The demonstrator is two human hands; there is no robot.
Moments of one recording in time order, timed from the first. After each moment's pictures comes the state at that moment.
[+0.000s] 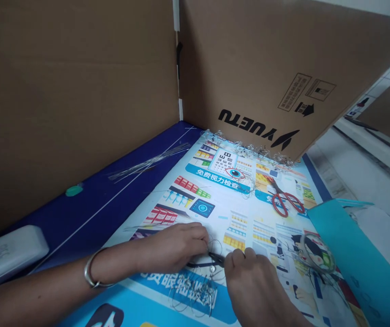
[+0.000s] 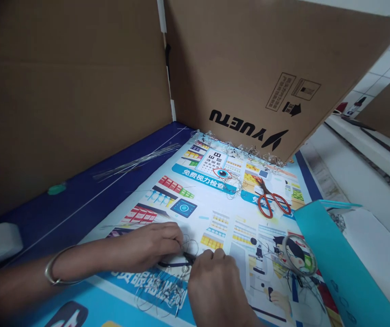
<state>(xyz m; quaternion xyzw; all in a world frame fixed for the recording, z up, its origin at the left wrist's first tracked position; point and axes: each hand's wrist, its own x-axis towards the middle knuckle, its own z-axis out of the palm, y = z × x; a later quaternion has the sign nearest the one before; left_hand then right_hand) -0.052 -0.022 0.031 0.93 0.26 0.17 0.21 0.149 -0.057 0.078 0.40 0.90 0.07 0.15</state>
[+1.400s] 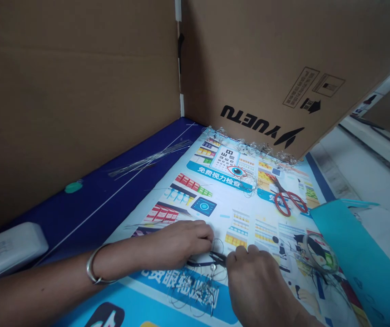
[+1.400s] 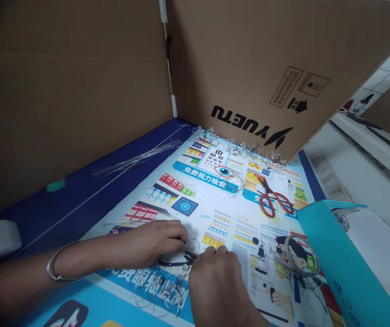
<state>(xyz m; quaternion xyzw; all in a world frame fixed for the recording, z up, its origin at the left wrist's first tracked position) -0.052 -0.014 0.024 0.94 0.25 0.15 0.17 0.130 -0.046 0.100 0.45 0.84 -0.03 0.30</state>
